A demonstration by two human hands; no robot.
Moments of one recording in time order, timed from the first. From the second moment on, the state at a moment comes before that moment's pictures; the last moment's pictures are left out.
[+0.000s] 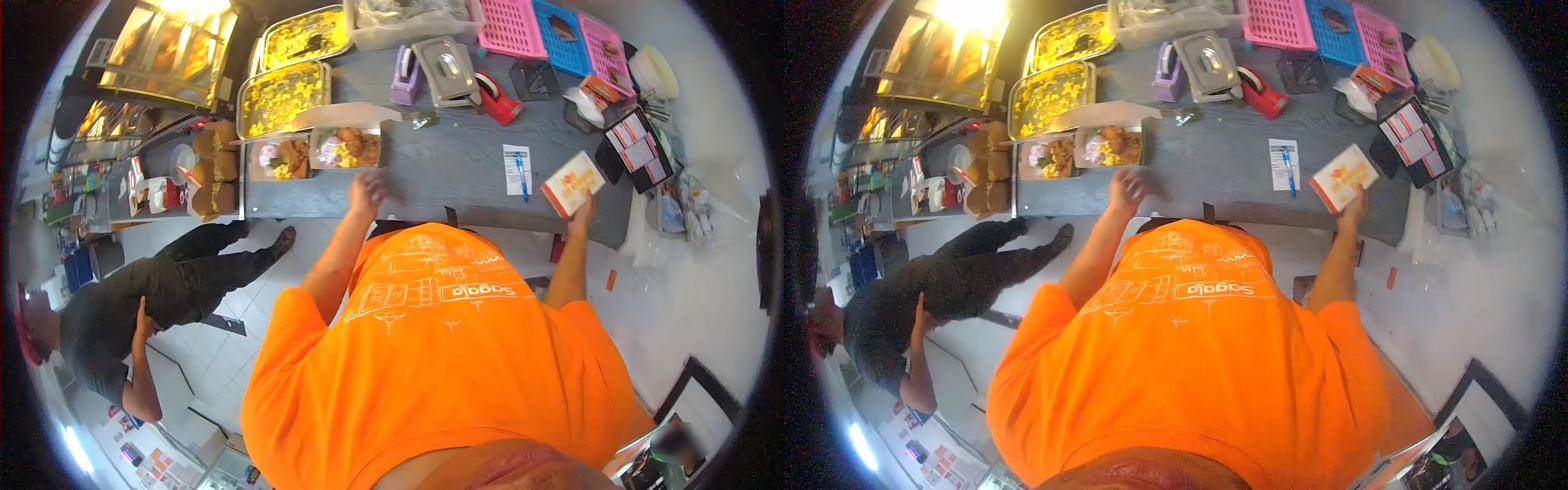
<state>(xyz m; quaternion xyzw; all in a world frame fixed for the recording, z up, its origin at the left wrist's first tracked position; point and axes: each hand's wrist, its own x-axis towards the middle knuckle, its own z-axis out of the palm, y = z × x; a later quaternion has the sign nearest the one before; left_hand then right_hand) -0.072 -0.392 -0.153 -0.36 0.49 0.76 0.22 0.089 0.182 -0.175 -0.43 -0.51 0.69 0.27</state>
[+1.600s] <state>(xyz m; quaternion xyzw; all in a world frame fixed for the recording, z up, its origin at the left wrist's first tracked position) -0.111 -0.419 -0.111 -0.05 0.74 0.64 0.22 -0.063 -0.119 -0.144 -0.27 -0.66 0.69 -0.11</state>
